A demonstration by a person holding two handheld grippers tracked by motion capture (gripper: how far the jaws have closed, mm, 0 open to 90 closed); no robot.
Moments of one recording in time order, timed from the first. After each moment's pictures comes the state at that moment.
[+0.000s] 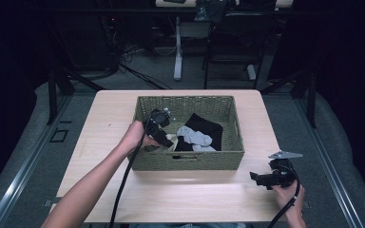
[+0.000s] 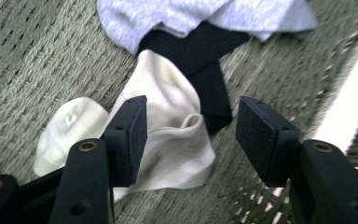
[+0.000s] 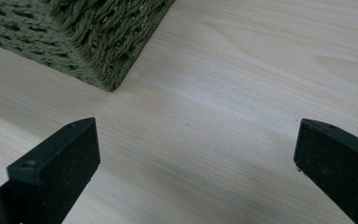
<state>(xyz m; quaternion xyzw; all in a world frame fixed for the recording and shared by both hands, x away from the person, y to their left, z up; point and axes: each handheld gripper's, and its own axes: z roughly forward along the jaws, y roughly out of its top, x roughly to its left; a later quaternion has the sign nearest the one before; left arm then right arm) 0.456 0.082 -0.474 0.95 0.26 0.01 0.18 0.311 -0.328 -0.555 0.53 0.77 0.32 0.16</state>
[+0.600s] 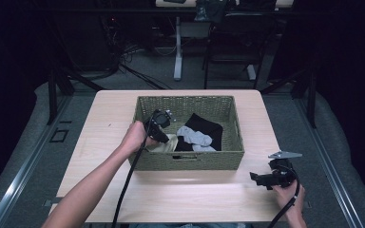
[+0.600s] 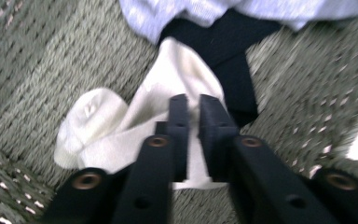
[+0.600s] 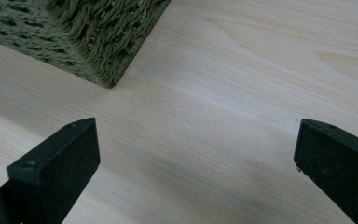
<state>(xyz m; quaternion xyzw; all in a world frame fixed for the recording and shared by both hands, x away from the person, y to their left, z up) 0.457 0.080 -0.477 0.95 0.27 0.04 0.17 0.312 -0.328 -0.556 0.53 0.77 0.31 0.16</state>
